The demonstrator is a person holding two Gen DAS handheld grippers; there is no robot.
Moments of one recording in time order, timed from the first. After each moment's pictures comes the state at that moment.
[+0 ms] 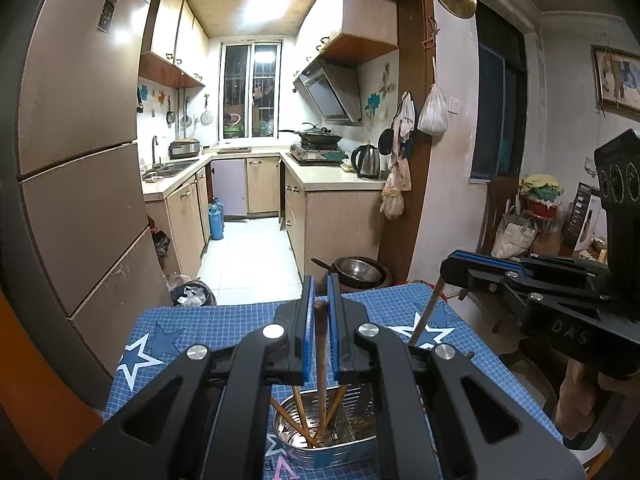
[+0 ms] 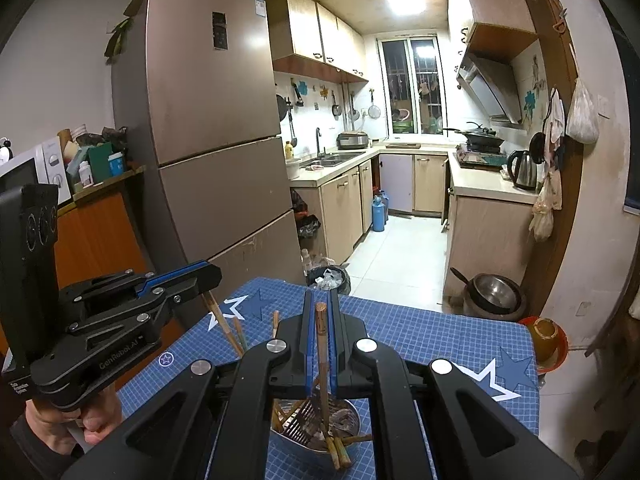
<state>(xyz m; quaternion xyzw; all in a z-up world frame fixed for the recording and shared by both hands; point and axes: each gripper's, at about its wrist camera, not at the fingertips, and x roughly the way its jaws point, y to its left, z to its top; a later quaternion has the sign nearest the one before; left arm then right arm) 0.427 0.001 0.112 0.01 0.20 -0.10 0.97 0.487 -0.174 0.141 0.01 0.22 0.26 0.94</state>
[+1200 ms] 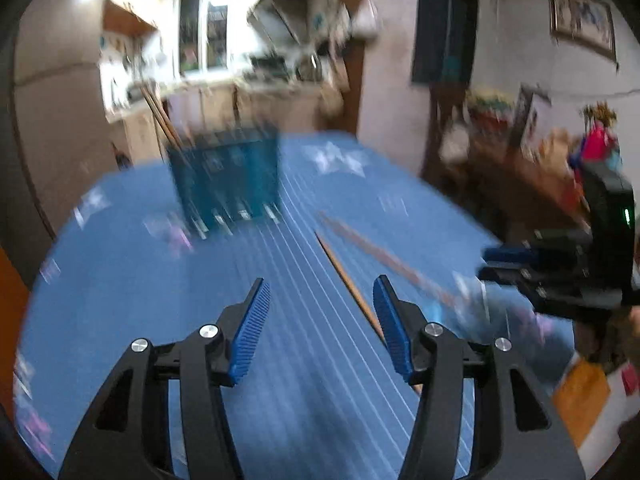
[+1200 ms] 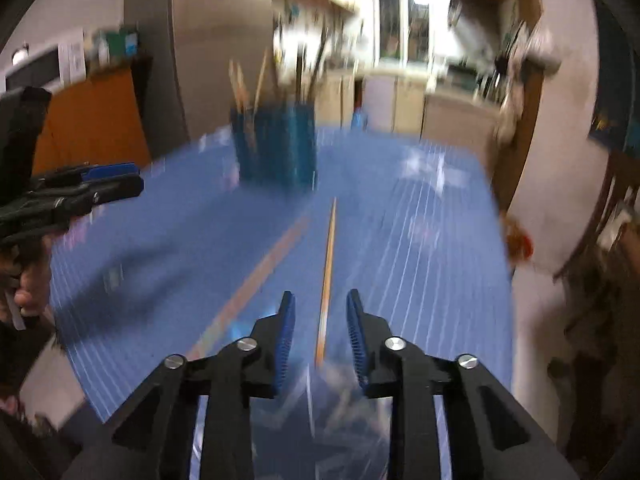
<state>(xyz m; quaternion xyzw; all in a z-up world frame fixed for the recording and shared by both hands) 0.219 -0.086 -0.086 0.03 0.34 -0.18 0.92 0.245 -0.300 -0.094 -0.07 0.37 0.22 0.90</state>
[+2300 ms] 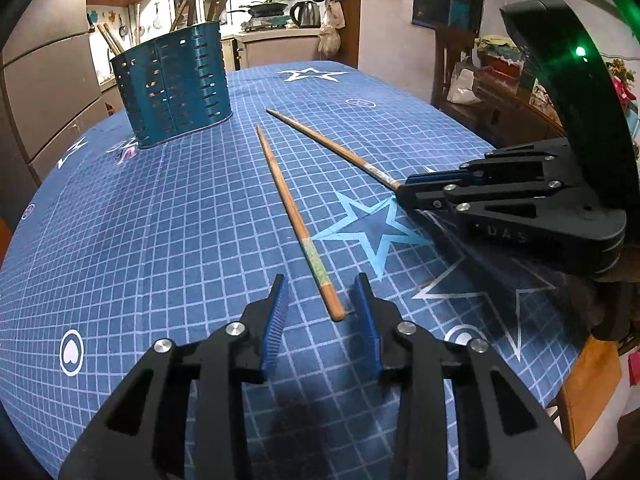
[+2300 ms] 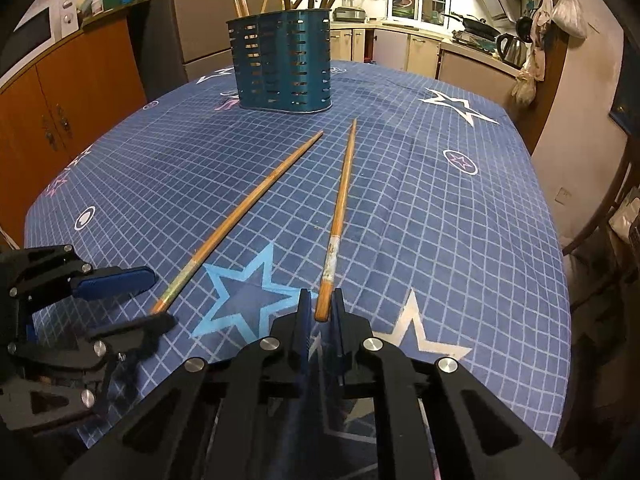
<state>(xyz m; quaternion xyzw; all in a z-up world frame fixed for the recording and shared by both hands) 0.196 -0.155 -0.155 0.07 0.40 -0.14 0.90 0.271 -0.276 -0.133 -0.09 0.41 0.22 0.88</state>
